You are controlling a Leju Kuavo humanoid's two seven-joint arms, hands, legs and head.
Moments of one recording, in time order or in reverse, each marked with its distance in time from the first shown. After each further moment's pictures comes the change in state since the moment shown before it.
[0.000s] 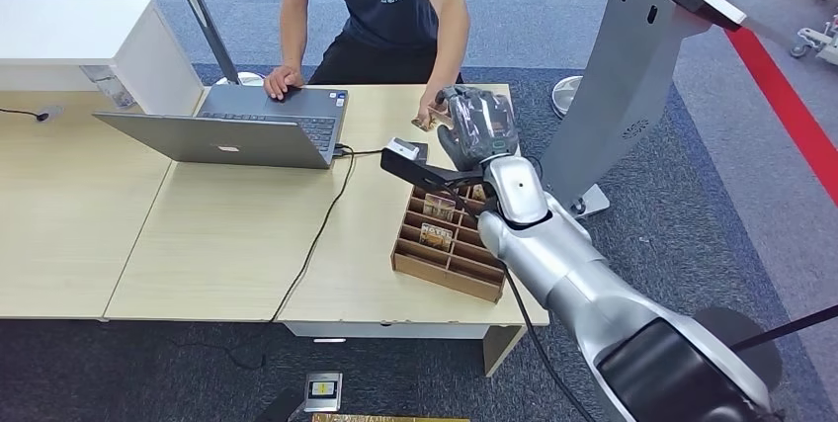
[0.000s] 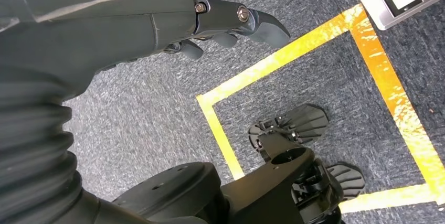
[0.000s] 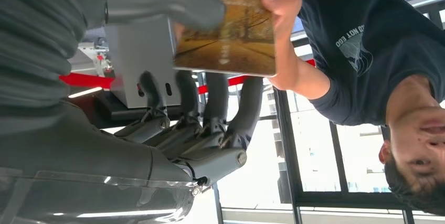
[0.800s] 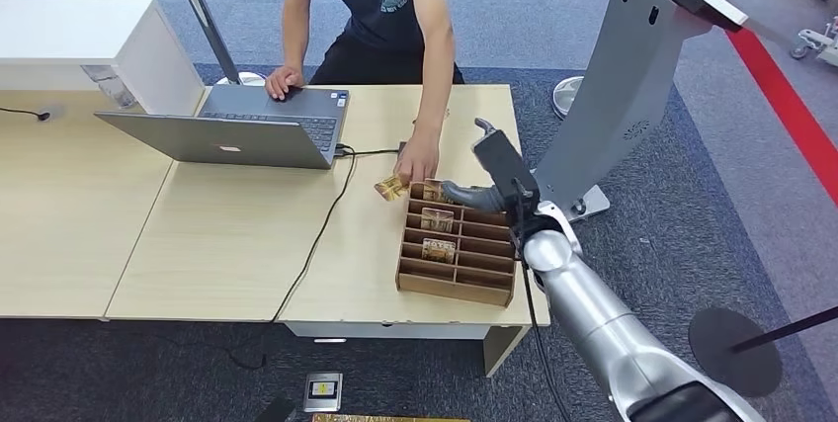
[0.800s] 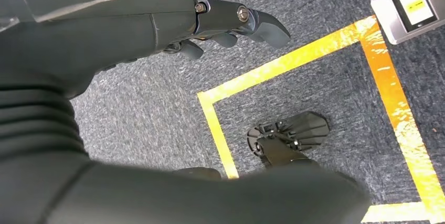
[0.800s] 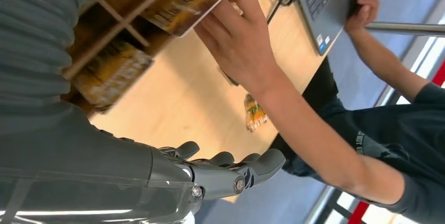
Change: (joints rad) left arm 0.040 -0.002 -0.003 0.000 0.081 0.065 -0.043; right arm 0.278 -0.144 -0.217 -0.316 -0.967 0.370 -0.251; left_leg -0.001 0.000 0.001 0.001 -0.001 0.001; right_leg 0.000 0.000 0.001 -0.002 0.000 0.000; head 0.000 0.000
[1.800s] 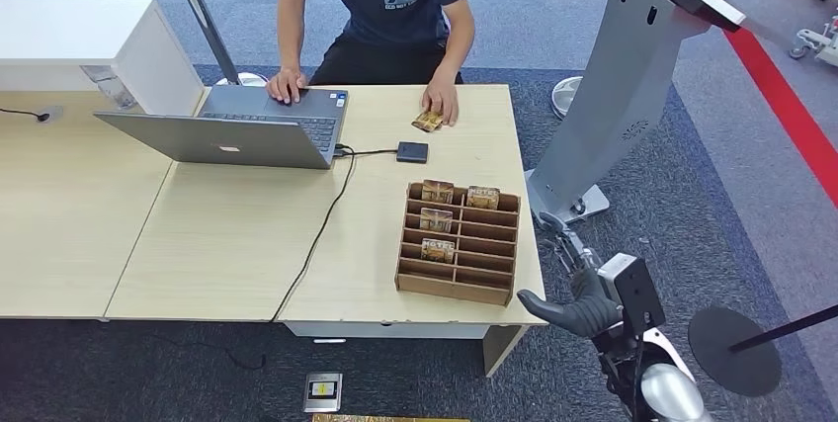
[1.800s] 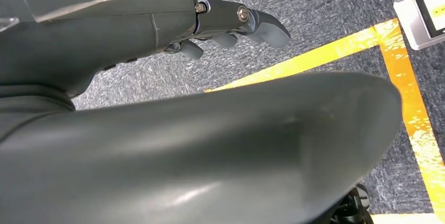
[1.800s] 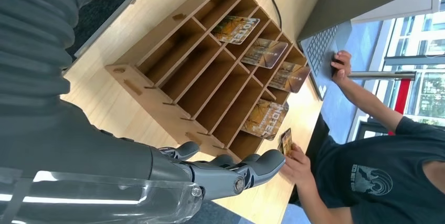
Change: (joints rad) left arm 0.057 0.026 0.010 0.000 0.037 0.015 -0.061; right arm 0.617 -0.309 -0.240 -0.717 -0.171 0.254 -0.031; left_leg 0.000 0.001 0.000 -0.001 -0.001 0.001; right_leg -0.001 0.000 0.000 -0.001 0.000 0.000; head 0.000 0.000
